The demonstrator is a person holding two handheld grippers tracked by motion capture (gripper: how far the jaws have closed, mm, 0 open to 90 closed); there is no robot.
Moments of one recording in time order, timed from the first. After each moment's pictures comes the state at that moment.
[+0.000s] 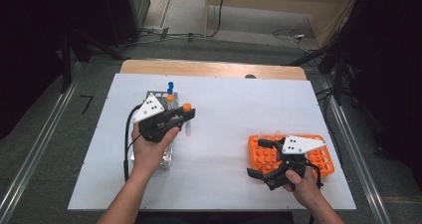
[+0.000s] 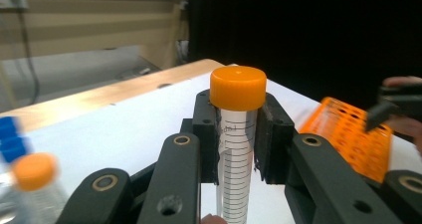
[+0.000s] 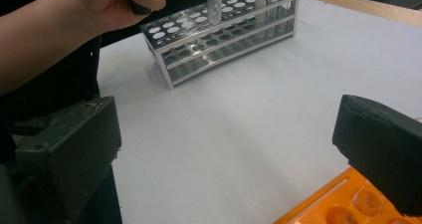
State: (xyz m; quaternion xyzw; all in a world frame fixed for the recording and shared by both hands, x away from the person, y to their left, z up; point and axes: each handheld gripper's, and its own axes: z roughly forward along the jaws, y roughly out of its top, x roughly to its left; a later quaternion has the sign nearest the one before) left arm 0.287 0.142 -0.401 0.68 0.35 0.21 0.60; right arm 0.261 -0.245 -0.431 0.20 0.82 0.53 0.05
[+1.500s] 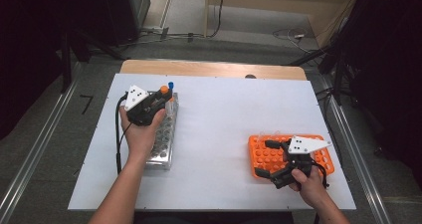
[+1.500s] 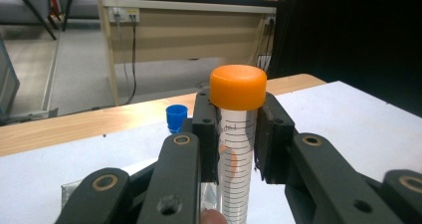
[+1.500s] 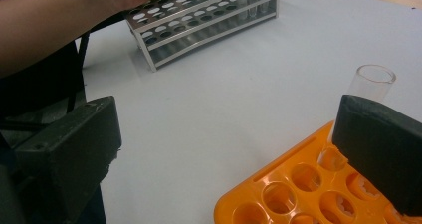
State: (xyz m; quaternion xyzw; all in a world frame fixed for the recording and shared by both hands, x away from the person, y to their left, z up) left arm 0.329 0.174 -0.428 0.63 0.43 0.32 0.56; right arm 0.269 -0.264 -0.445 0.21 0.83 0.52 0.05
